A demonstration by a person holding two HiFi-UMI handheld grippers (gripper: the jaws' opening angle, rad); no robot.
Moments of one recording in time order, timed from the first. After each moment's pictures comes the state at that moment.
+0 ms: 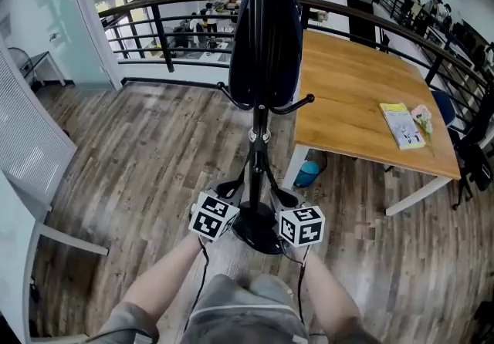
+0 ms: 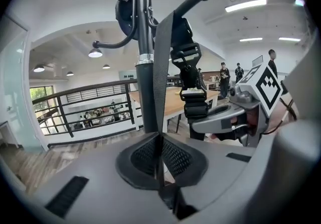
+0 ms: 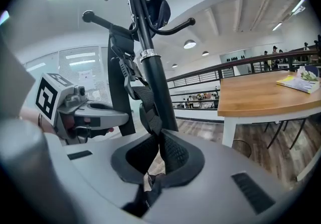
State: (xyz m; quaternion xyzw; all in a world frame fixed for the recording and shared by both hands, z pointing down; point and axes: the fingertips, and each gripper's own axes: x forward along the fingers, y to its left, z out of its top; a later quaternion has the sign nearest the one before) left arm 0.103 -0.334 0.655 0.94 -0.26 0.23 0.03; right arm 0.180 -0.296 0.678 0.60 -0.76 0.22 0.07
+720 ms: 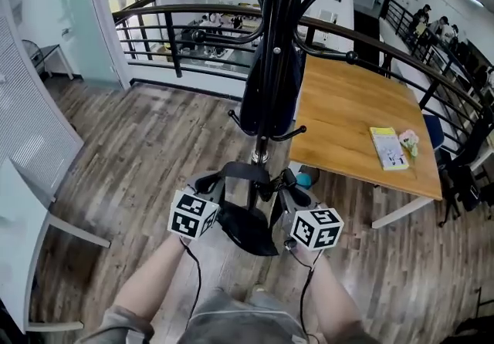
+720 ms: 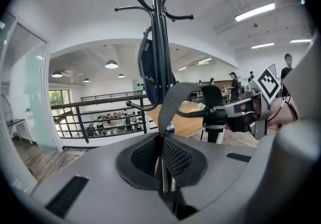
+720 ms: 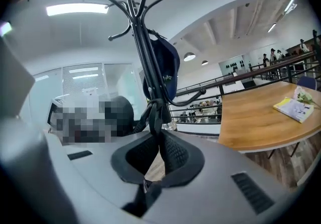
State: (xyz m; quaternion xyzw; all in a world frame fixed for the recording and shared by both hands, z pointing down) left arm 0.051 -0.330 0.500 0.92 -0.33 0.18 0.03; right arm 0.200 -0.267 0.507 0.60 -0.77 0.20 0.01
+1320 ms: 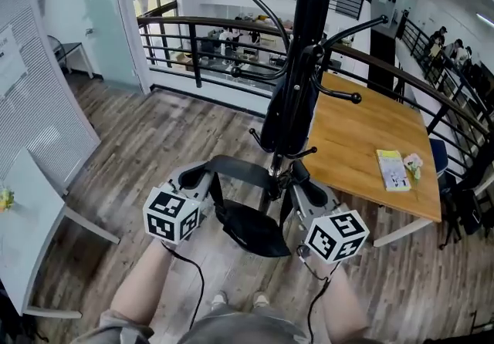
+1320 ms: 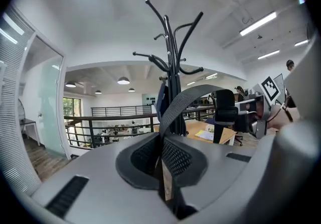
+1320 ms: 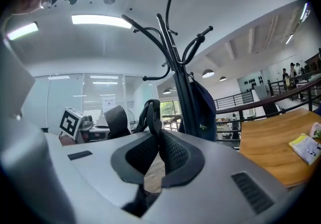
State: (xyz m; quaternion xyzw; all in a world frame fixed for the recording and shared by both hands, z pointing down) left arm -0.022 -0.310 0.344 0.92 -0.39 0.10 0.01; right arm 0.152 -0.244 0.329 0.55 -0.83 0.10 -0.03
